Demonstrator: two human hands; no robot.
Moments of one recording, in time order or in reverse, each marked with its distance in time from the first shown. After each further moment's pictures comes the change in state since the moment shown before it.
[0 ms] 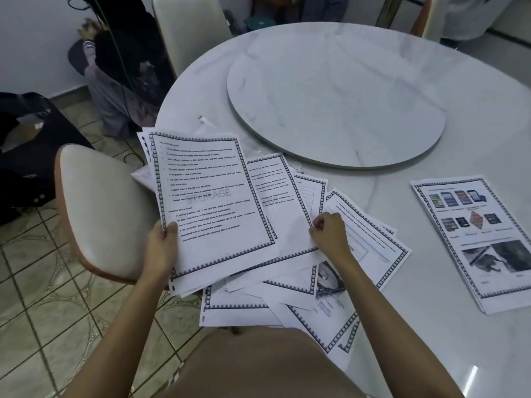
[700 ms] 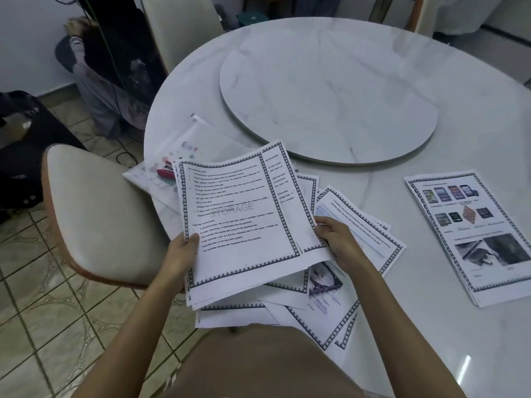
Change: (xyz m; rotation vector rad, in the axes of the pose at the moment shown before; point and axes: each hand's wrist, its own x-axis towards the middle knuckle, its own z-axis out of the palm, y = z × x) left_hand -0.012 -0.006 0.028 -0.074 -0.243 -0.254; right_hand -0.013 0.015 -0.021 0.635 -0.205 0.230
